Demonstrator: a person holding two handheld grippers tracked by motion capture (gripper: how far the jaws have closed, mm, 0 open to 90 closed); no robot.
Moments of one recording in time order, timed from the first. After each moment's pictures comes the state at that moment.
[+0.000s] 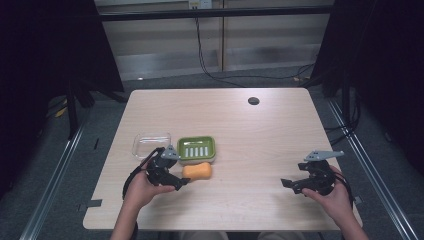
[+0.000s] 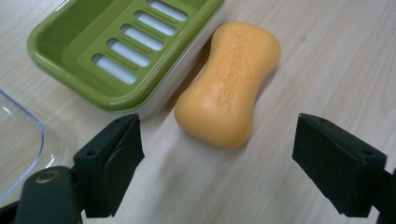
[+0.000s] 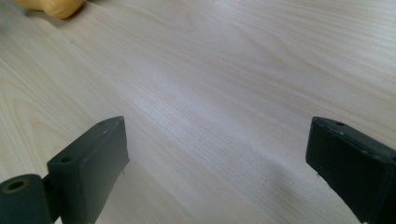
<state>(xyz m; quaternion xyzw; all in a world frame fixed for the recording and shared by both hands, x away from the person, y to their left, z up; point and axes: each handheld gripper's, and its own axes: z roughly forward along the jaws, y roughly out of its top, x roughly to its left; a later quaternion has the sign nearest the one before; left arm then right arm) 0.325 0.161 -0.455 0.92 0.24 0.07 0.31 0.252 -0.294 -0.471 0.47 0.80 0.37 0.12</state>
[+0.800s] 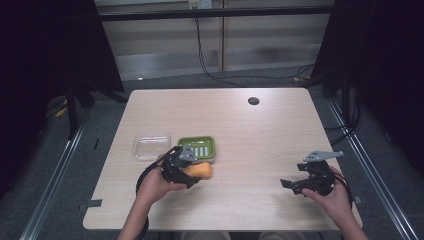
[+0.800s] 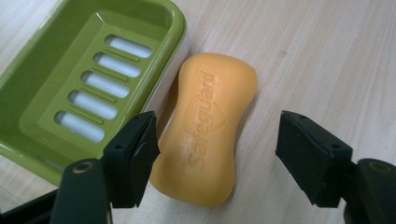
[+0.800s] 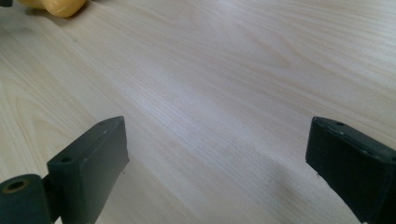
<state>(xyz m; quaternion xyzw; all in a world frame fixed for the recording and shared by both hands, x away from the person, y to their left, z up) 0.331 0.125 -0.461 0.94 0.17 0.08 0.28 0.251 -0.294 -0.472 0.46 0.80 0.37 0.12</state>
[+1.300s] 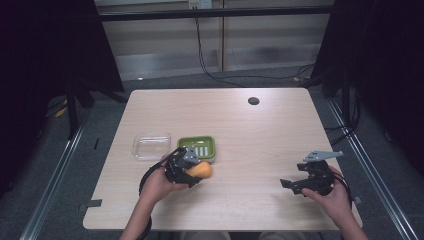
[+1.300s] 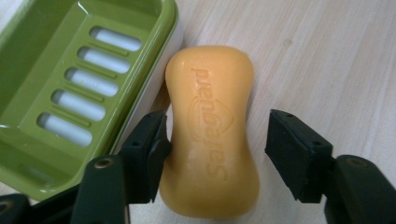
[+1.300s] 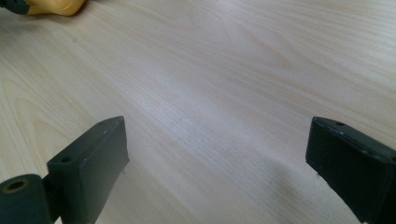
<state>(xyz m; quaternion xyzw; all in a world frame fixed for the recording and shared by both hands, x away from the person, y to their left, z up) 0.334 0.119 -0.468 0.95 0.16 0.07 0.26 0.252 -0.292 -0.473 0.46 0.80 0.37 0.11</state>
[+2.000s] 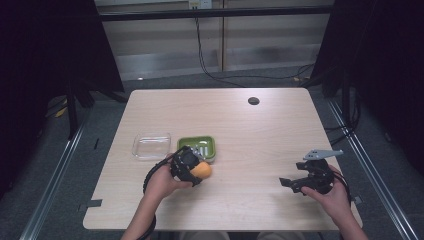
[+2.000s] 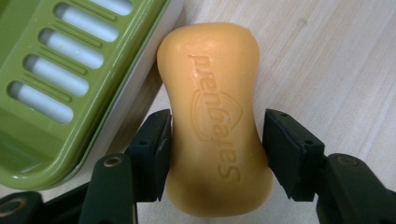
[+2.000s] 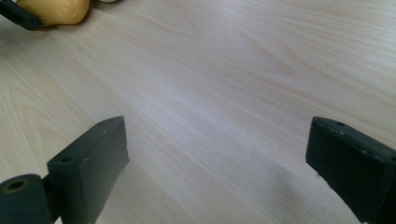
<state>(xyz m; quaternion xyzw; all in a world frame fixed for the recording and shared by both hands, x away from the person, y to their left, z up) 0.341 0.101 -0.469 0.96 0.21 0.04 0.17 0.255 -0.292 -0.471 0.46 0.79 0.38 0.11</state>
